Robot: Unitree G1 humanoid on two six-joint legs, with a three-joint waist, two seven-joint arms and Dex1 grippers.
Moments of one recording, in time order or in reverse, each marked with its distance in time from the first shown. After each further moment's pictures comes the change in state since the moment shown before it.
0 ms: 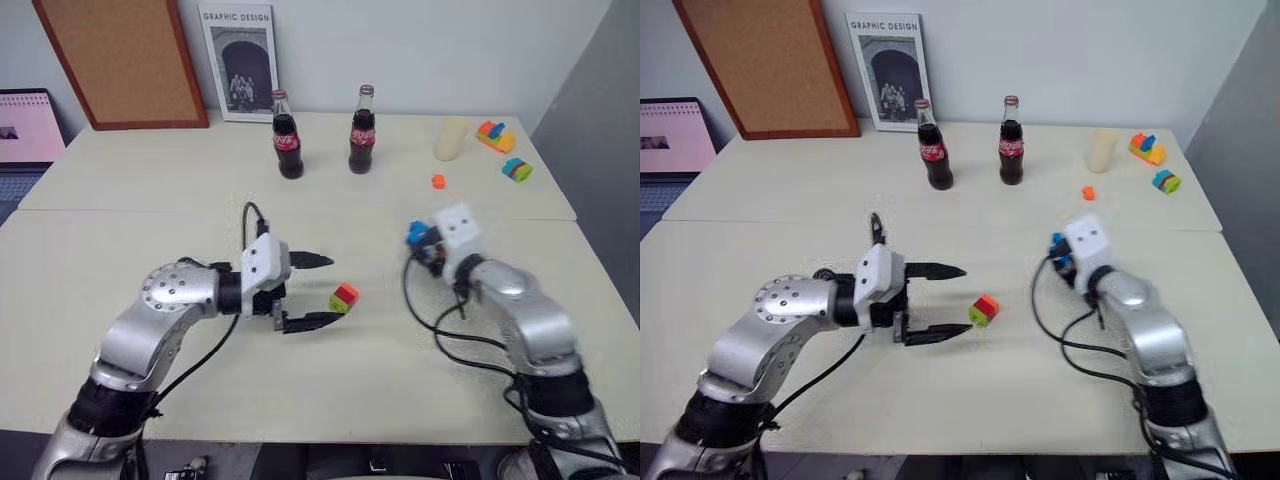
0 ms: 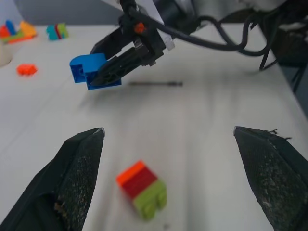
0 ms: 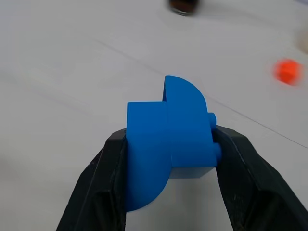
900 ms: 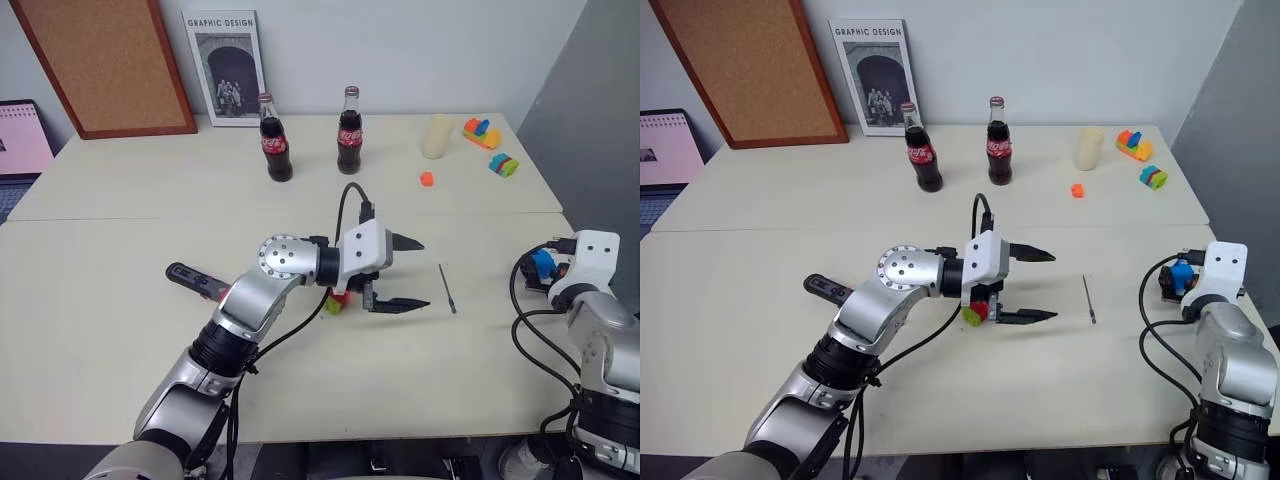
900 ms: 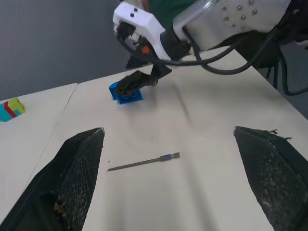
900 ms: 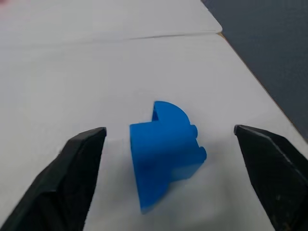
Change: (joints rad) left arm -0.262 -0.282 -0.239 0.263 0.235 -0.156 0.020; right arm 0.103 0.015 -0.427 0.106 0.087 -0.042 -0.161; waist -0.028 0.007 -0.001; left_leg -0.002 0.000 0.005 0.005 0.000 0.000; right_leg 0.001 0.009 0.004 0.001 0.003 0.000
